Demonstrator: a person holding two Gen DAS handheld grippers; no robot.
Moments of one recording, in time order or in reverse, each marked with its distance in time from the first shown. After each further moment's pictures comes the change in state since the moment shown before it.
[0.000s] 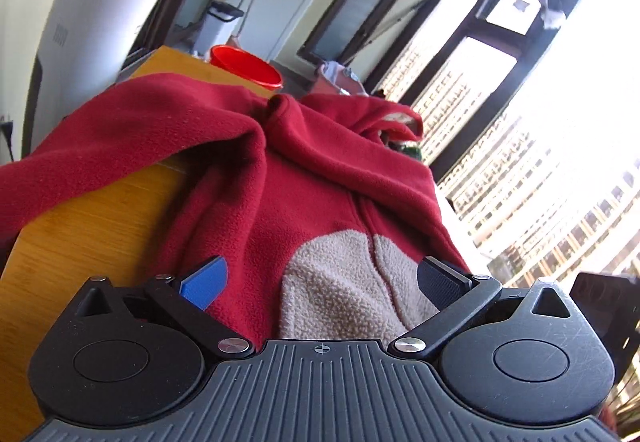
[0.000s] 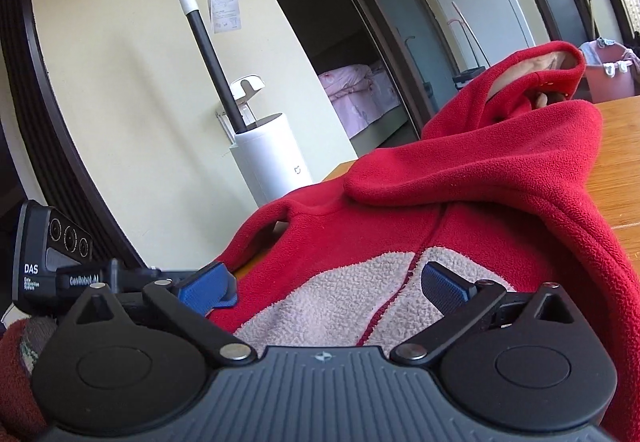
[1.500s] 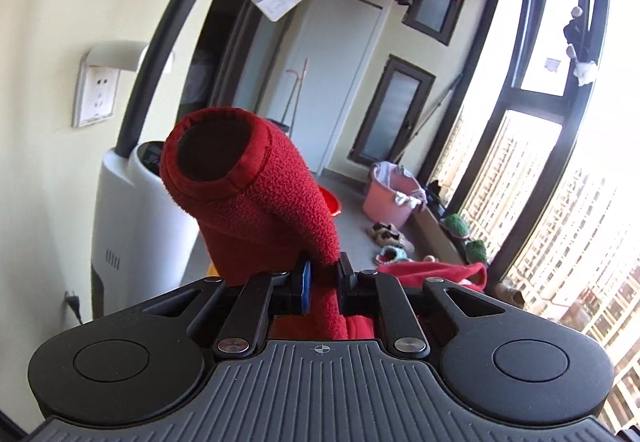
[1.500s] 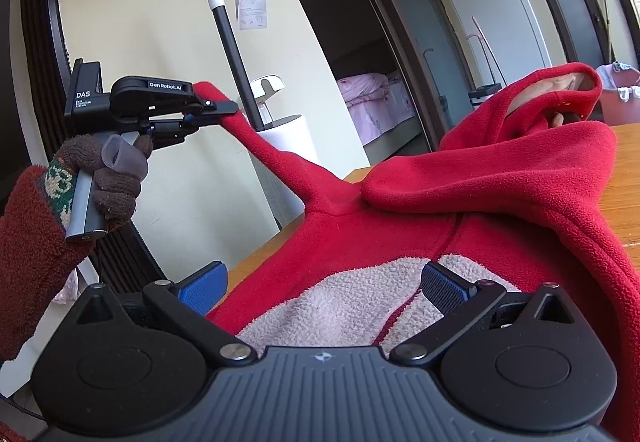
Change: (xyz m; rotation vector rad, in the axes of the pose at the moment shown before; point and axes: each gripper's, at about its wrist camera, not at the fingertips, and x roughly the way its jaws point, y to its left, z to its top) left arm -0.002 -0.068 0.132 0.279 -0.250 0.172; right arm -0.005 0.009 -0.004 -0.046 -0.025 0.008
